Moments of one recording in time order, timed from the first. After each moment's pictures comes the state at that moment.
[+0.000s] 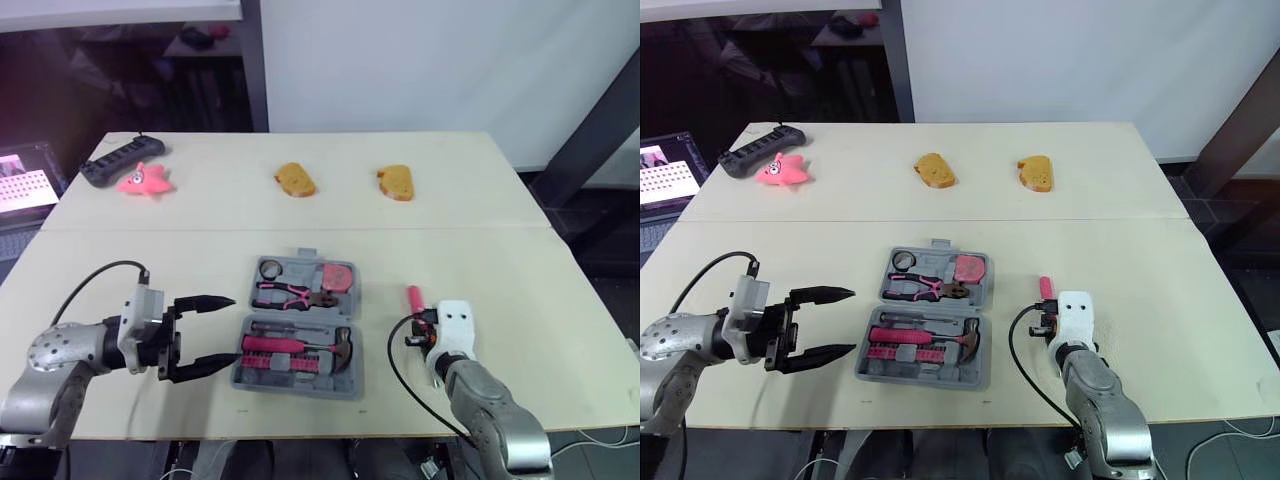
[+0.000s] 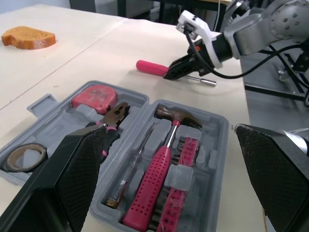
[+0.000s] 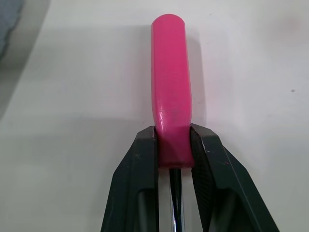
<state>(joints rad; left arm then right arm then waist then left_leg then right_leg) 0.04 0.75 0.20 -0.16 -0.60 0.10 -1.34 0.14 -0.15 -0.02 -0.44 0.19 0.78 0.00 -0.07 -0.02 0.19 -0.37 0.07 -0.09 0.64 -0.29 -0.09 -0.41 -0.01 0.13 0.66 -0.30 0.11</state>
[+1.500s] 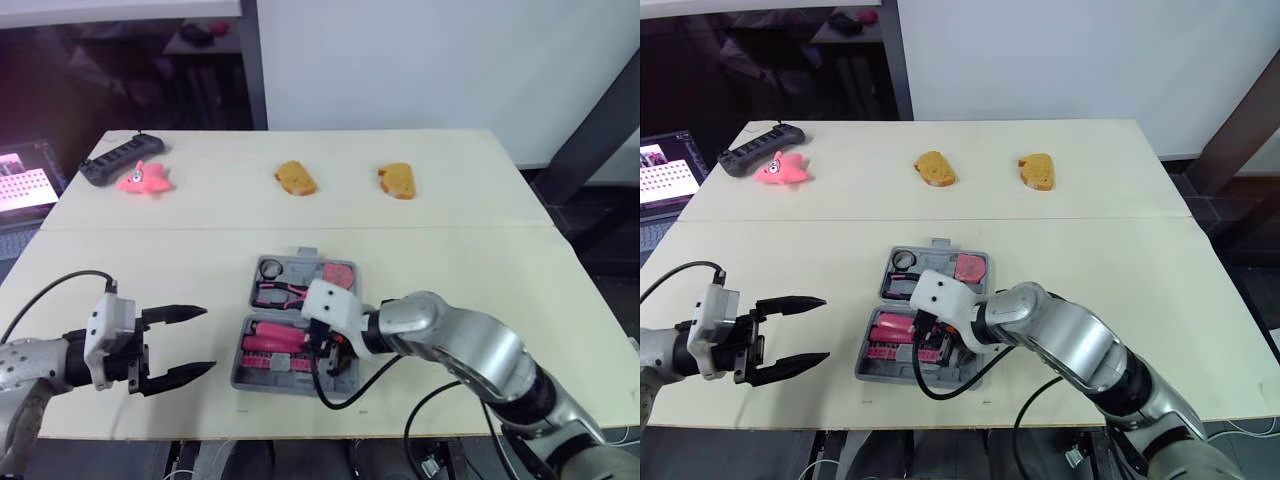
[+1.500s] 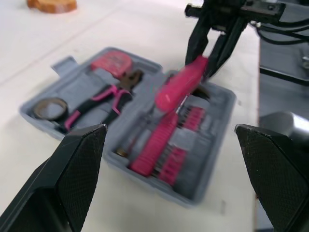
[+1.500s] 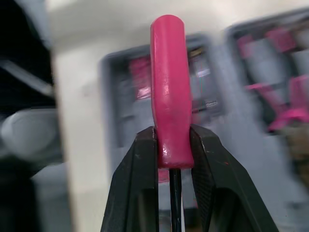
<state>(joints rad) 0.22 0.85 0.35 -0.23 -0.61 0.15 -1.35 -0.68 -0.47 0.59 -0.64 0.45 1.44 0.61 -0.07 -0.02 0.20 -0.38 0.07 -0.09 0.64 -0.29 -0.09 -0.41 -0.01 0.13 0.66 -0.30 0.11</state>
